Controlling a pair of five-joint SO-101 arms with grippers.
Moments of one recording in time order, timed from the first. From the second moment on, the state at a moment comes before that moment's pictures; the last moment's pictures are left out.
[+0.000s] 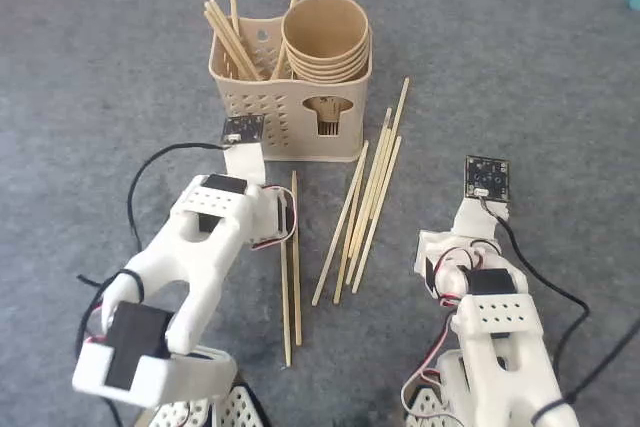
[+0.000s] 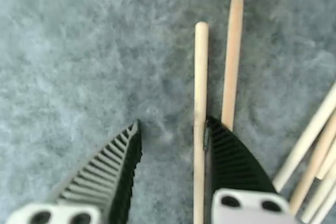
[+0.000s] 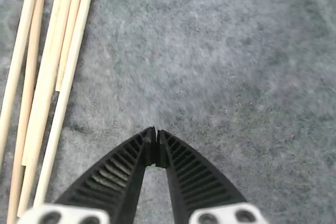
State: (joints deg) left arm 5.7 -4.6 47.5 52.0 20.7; right arm -6.8 -50.4 79.1 39.6 -11.5
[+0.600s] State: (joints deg) left arm 10.0 -4.7 47.6 52.5 10.6; right arm -6.8 -50.4 79.2 39.6 -11.5
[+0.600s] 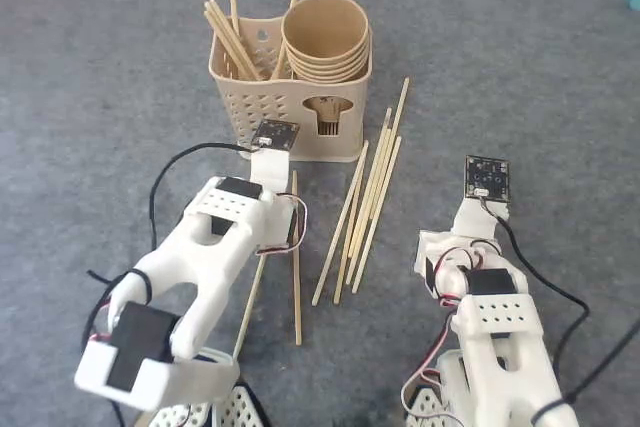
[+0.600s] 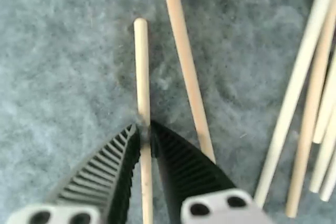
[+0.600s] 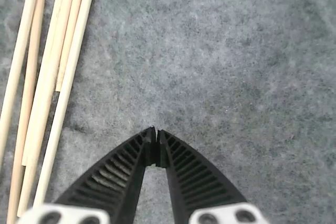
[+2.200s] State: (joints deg) left arm 5.4 -81.7 70.5 -23.0 2.9; right arm -6.8 -50.4 79.3 39.6 -11.5
